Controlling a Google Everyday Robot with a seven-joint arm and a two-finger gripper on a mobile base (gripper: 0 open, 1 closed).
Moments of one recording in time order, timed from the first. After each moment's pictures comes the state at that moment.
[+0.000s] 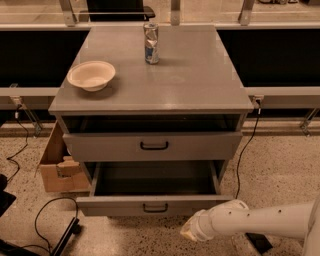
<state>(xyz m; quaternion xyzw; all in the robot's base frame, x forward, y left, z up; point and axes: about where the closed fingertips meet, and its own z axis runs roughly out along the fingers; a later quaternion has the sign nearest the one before) 0.441 -0.104 0.349 -0.51 0.82 0.15 0.19</state>
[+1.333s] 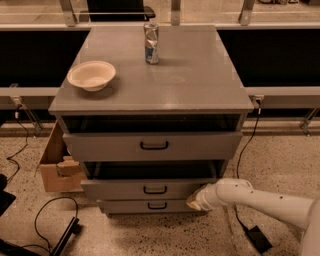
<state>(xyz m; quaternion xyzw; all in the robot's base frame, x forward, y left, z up) 0.566 -0.142 0.344 -0.48 0.83 0.13 0.25</state>
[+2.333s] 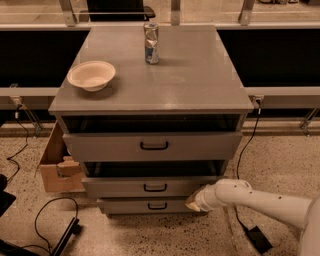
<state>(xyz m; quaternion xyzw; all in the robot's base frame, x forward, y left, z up) 0.564 -0.139 0.342 -0.49 0.83 0.13 0.25</state>
